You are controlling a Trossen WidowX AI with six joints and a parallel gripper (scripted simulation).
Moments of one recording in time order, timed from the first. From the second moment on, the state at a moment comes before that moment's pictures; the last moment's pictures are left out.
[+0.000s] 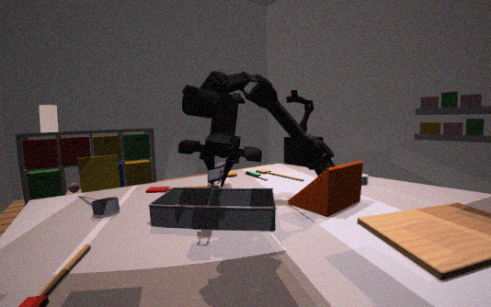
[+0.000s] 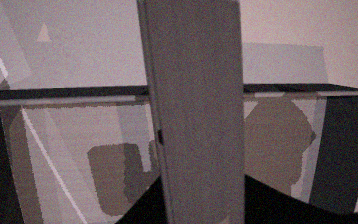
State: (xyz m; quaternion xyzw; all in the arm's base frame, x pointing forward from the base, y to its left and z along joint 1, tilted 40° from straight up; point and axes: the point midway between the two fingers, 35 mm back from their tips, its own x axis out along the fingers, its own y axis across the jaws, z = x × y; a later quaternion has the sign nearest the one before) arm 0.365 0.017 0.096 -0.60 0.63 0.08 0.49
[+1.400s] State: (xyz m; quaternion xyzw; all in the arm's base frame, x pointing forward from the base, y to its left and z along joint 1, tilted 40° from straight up) arm 0.334 0.172 0.020 -0.64 0.62 0.27 0.36
